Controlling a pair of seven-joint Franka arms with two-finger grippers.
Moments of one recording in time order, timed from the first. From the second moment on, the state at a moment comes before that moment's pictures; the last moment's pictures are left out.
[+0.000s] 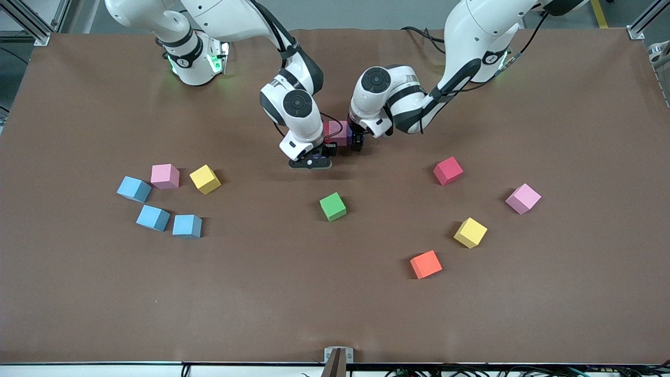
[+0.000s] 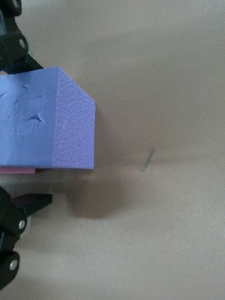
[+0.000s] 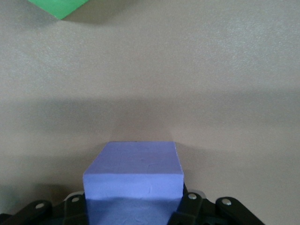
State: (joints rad) left arm -0.19 0.58 -0.73 -2.22 0.45 2.66 -2.75; right arm 0.81 0.52 0.04 -2.03 0.12 2.55 0.76
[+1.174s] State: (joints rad) left arm -0.19 0.55 -0.74 -2.20 0.45 2.60 -2.75; right arm 0.80 0.51 0.03 -1.94 0.12 2.45 0.77
